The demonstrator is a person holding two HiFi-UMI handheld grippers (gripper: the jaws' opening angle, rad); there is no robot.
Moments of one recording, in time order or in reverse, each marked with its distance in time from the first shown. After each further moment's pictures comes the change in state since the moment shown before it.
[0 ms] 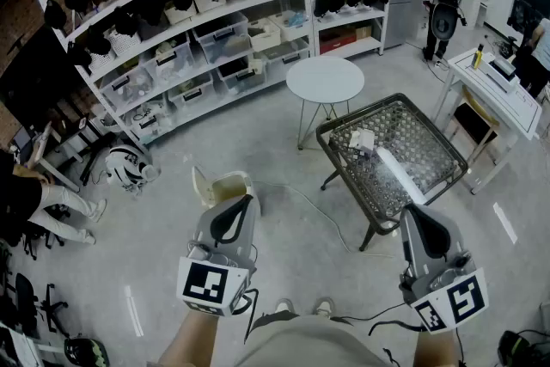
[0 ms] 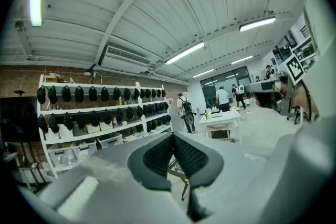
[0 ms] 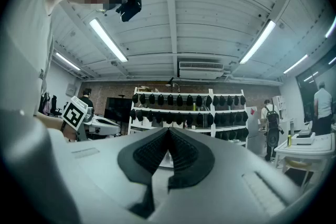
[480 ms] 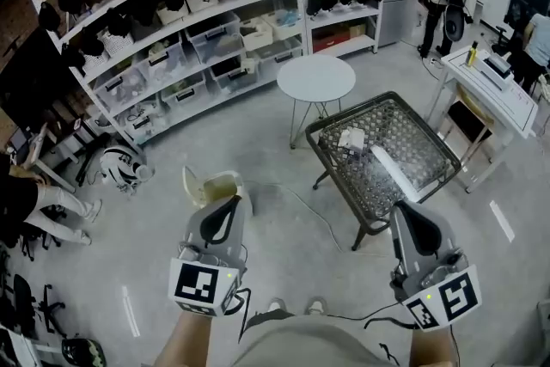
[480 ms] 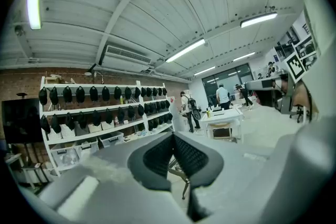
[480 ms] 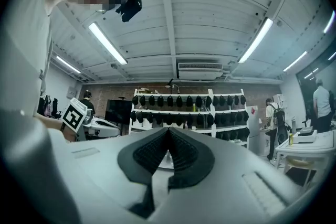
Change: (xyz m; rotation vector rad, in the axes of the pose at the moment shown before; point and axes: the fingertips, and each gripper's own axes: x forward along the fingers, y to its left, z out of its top) left arm 0.013 -0.014 0.001 0.020 0.015 0.024; right arm -0.005 -0.022 -0.004 0.015 -0.016 0.011
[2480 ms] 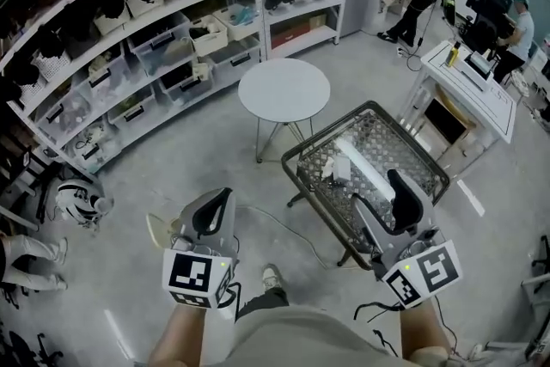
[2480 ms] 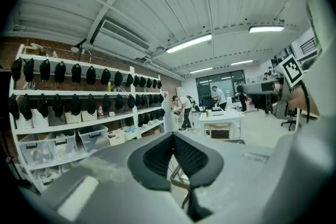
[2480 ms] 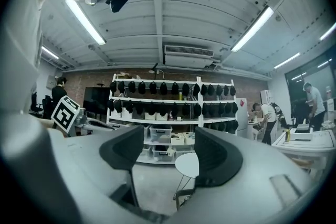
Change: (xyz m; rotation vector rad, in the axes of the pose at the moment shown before) left arm 0.241 0.124 -0.044 -0.089 0.033 -0.176; right arm 0.239 -0.100 -0.067 0.006 0.120 -0.171
